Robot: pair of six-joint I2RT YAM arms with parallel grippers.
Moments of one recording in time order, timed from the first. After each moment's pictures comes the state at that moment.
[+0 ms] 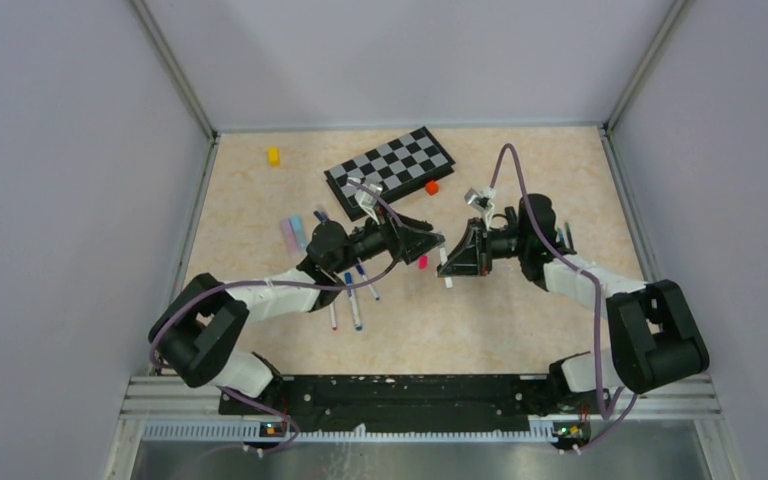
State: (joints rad) left arm -0.71 1.45 0.63 1.04 0.43 -0.73; right arm 0.31 1.38 0.61 0.49 -1.31 0.37
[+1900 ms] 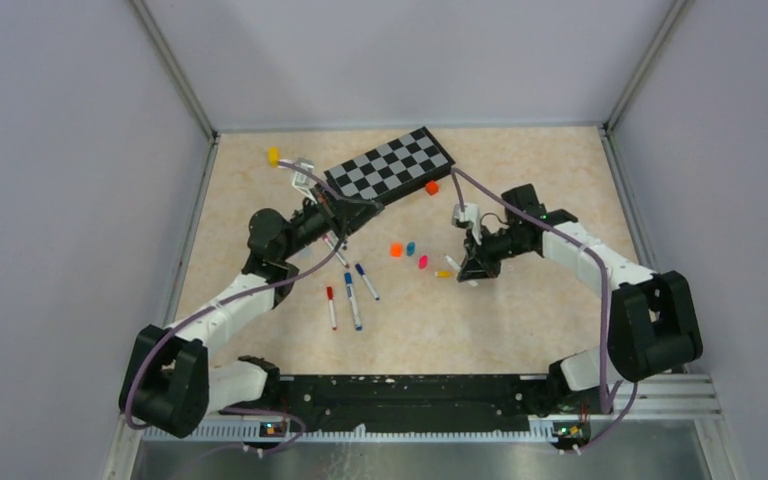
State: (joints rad) left arm -0.36 1.22 0.62 0.95 0.63 -0.85; right arm 0.36 1.43 0.93 -0.60 -0.88 -0.68
